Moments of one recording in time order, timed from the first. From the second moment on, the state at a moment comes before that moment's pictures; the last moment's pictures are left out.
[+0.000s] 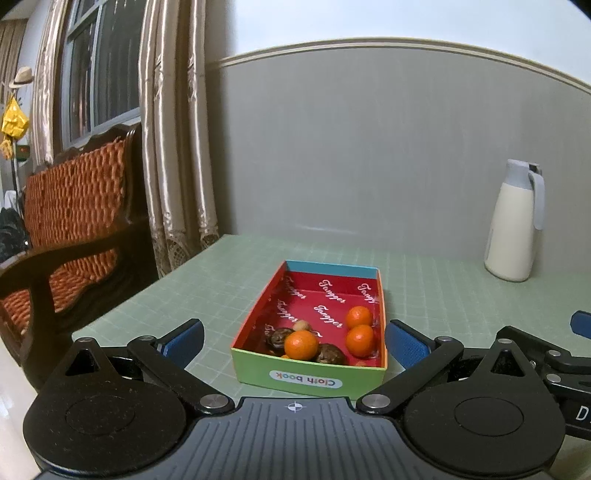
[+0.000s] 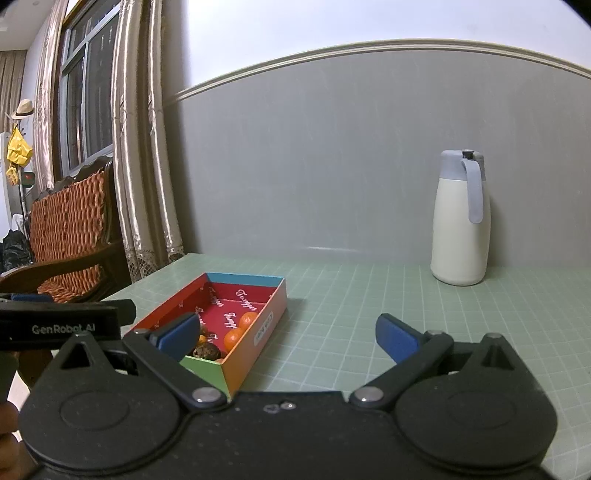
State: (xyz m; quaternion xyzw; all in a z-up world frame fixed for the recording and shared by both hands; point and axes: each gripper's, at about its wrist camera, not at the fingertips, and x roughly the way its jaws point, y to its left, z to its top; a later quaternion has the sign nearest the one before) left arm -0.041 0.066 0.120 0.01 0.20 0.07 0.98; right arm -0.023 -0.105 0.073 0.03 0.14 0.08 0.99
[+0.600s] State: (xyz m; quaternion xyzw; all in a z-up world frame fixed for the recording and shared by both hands) left arm -0.039 0.068 0.119 0.02 0.21 0.07 0.98; right arm -0.022 -0.102 0.070 0.02 0.14 0.09 0.99
